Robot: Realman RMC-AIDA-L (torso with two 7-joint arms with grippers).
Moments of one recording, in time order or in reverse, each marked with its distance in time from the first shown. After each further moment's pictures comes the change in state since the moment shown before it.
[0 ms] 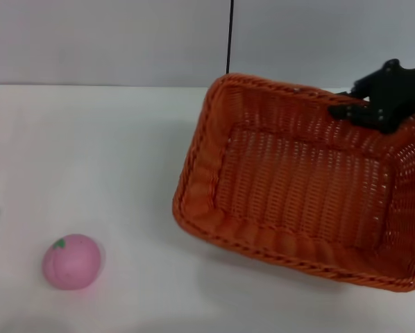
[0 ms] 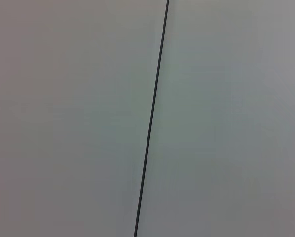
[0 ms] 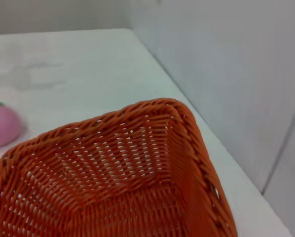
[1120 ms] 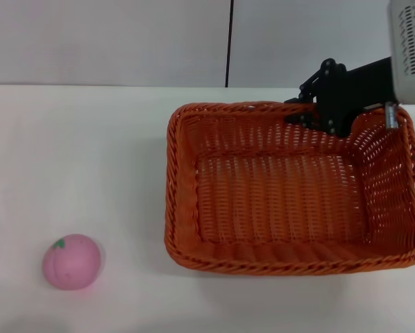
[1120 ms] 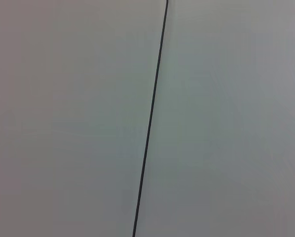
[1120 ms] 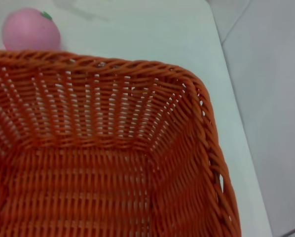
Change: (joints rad) left arm 0.056 -0.006 0.015 0.001 0.000 -0.070 0.001; right arm 0.042 0.052 -0.256 -0.011 0.001 0.185 -0.248
